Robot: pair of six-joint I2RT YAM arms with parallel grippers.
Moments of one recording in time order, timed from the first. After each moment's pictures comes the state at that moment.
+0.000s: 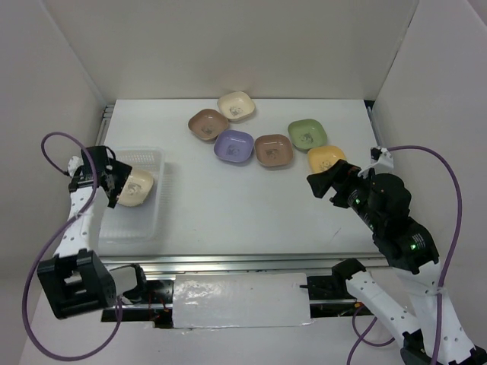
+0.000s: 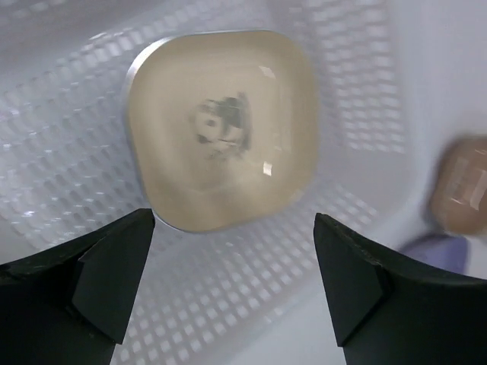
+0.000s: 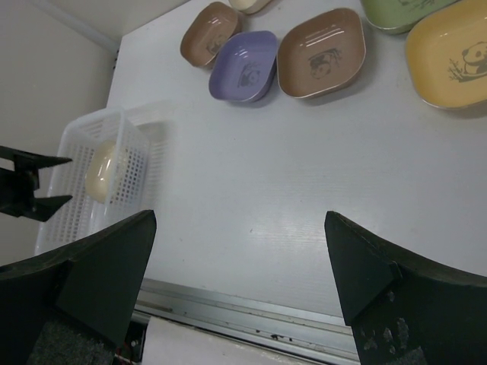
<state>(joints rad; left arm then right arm) 0.29 1.22 0.91 -0.63 -0.18 -0.96 0.38 0.61 1.06 -0.77 0.07 0.64</state>
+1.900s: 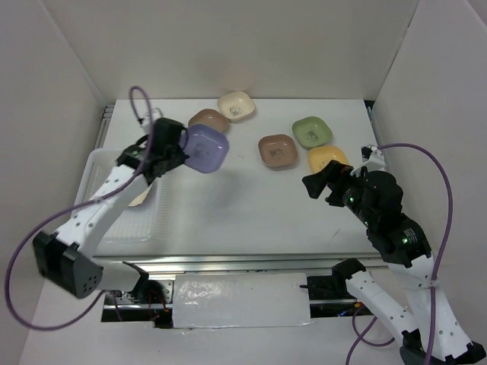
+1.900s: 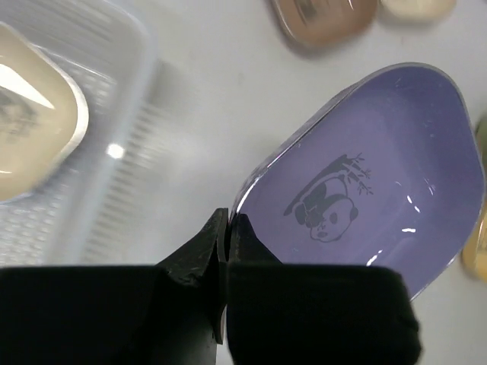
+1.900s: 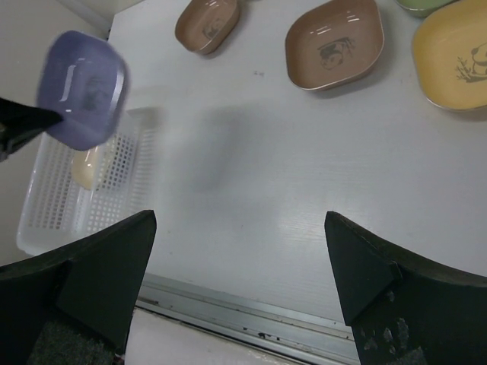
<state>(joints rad) -0.48 1.40 1.35 -0.76 -0.44 -0.82 0.37 0.63 1.01 -0.72 0.03 0.59</state>
